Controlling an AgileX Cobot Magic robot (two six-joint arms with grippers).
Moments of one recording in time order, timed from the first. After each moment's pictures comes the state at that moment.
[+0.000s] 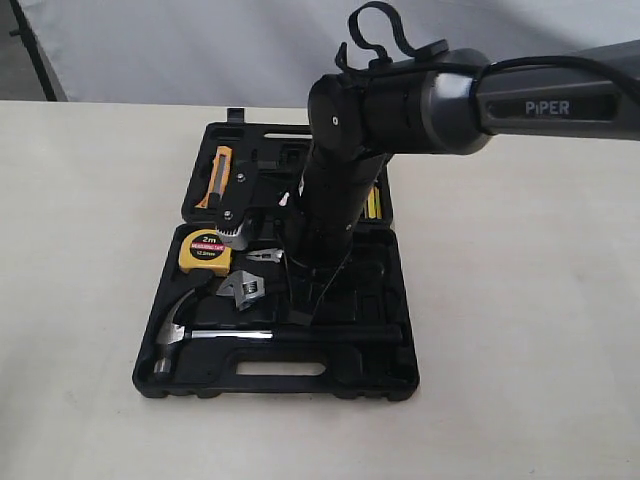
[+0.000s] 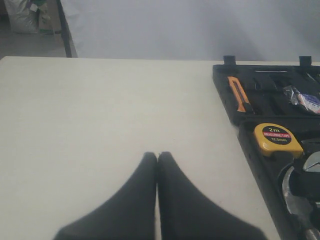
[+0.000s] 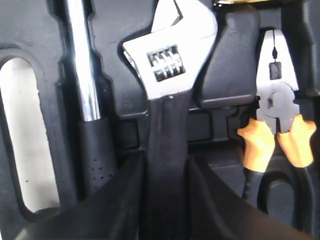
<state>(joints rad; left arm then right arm) -0.40 1.30 -0.96 0.82 0.66 -0.60 0.58 2.04 -1.45 0.16 0.87 -0.85</state>
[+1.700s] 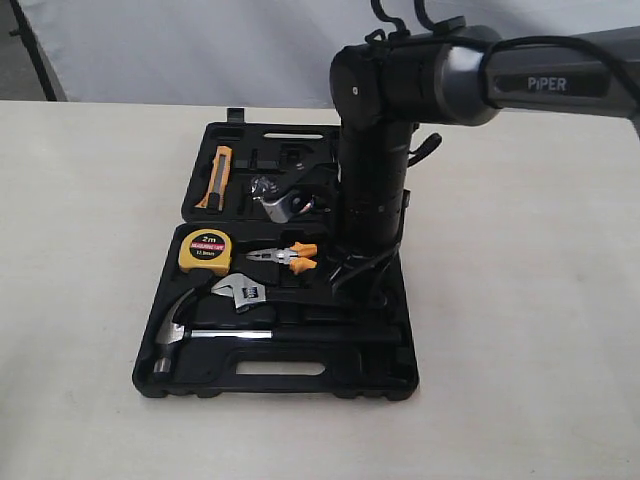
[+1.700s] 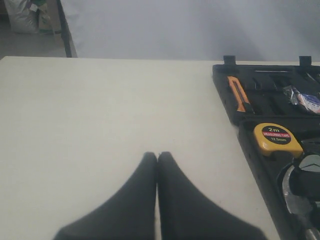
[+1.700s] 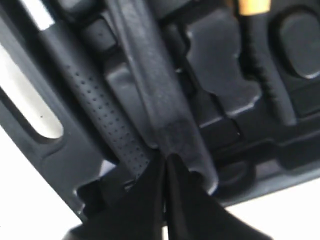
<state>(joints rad) -0.40 1.30 -0.96 0.82 0.66 -0.60 0.50 2.09 -1.56 0.08 1.21 -0.47</state>
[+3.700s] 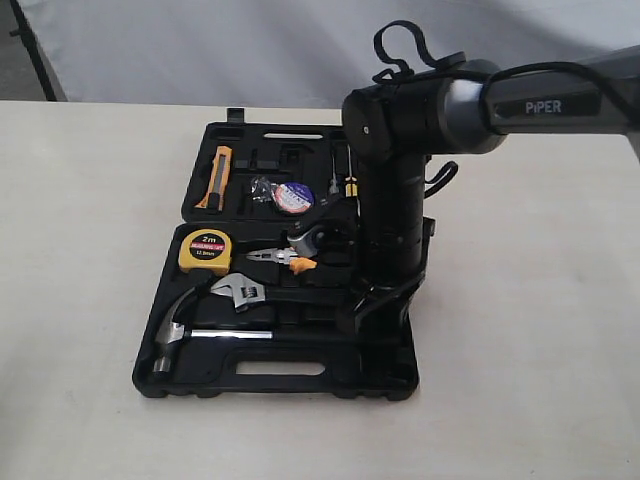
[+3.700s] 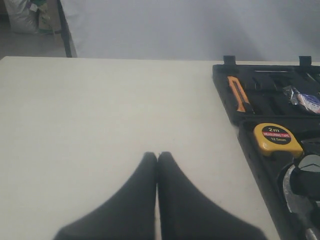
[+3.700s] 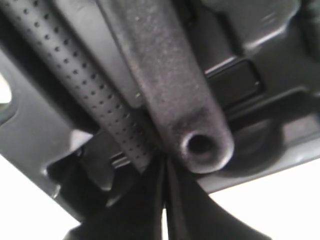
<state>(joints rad) -0.40 1.30 -0.96 0.82 0.66 -0.60 0.48 2.10 -1.45 0.03 1.19 -0.42</state>
